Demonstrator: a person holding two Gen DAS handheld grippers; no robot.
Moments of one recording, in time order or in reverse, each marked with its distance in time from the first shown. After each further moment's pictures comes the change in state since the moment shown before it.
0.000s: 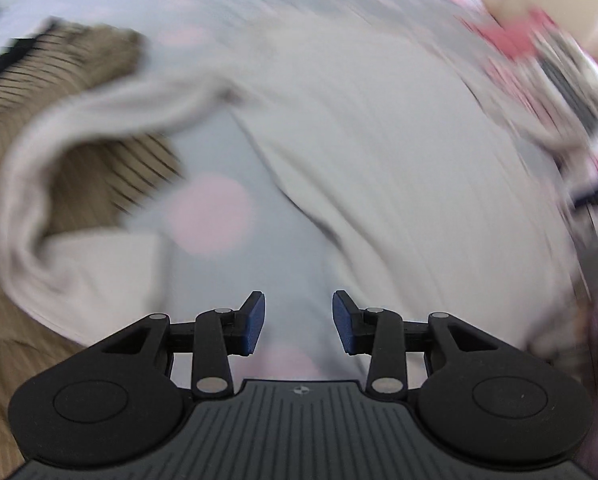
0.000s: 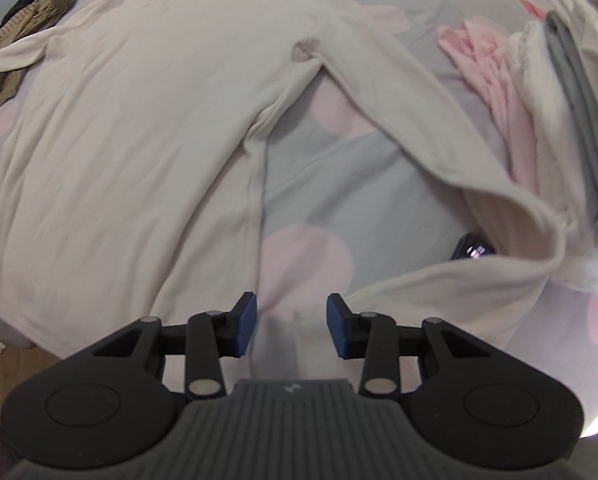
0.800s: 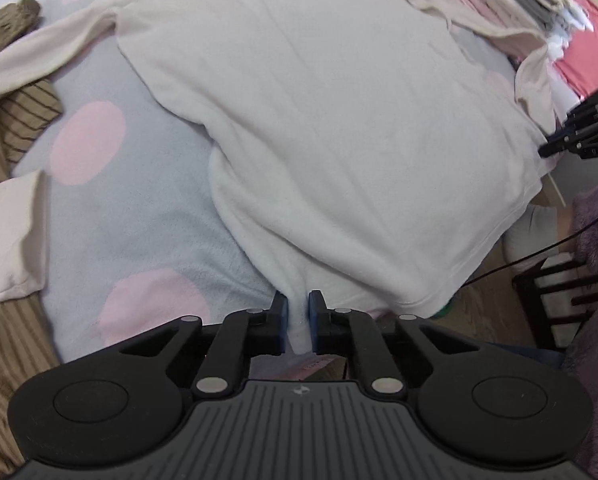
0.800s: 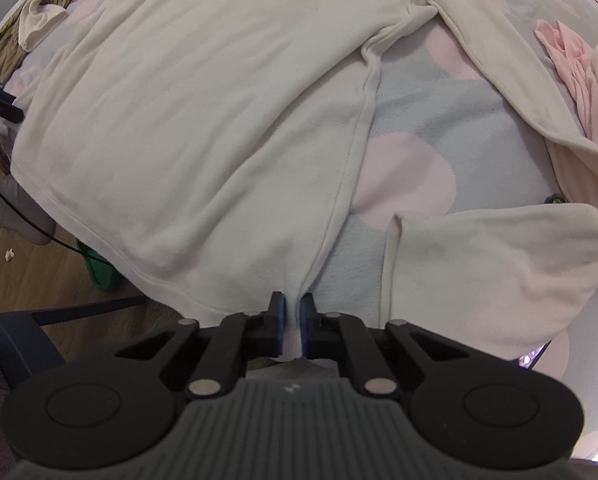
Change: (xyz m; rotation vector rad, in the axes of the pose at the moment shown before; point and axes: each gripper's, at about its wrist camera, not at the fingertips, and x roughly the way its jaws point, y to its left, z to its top) left arm 0.026 -0.051 -0.032 0.088 0.123 -0.061; right arm 0.014 0.037 -0.060 -0.203 0.052 0.075
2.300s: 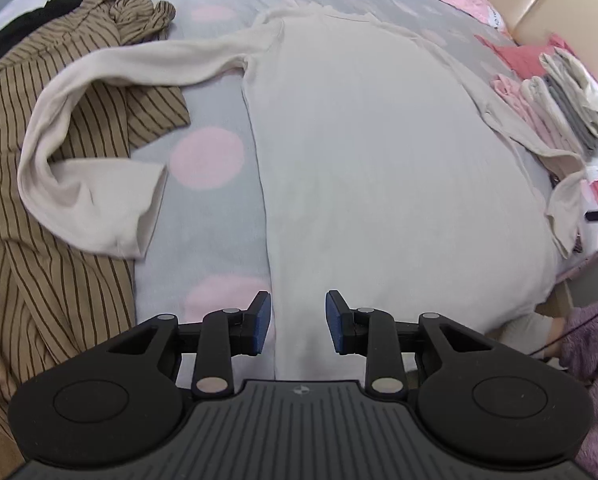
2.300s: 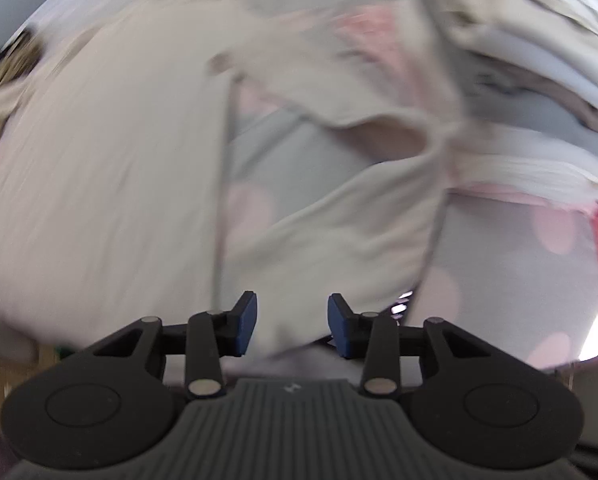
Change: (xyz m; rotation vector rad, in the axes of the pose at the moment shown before) left arm -0.054 0.030 -0.006 -0.262 -0.169 0.095; right arm -0.063 -0.092 -0.018 0.470 -0.197 -0.187
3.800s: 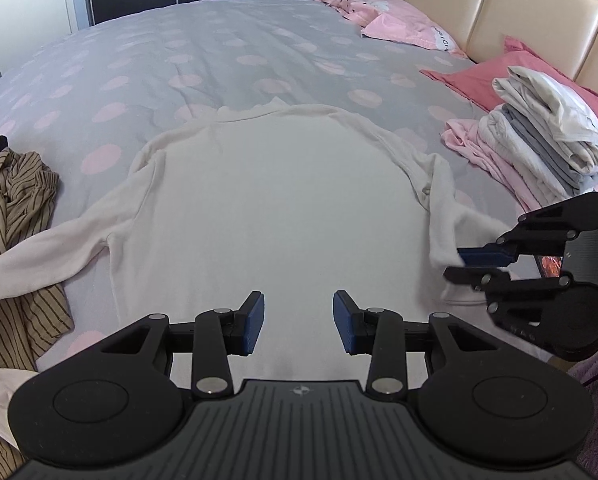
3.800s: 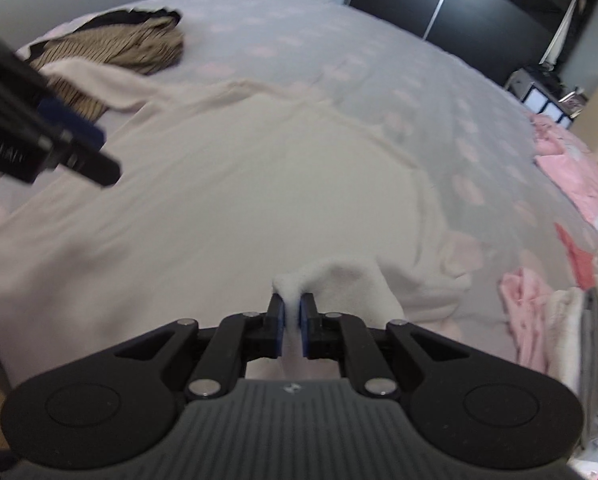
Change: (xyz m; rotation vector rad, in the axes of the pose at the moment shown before) left arm 0.035 -0.132 0.109 0.189 -0.184 0.018; right arm 0.020 0.229 0.060 -0.600 -0.252 0.054
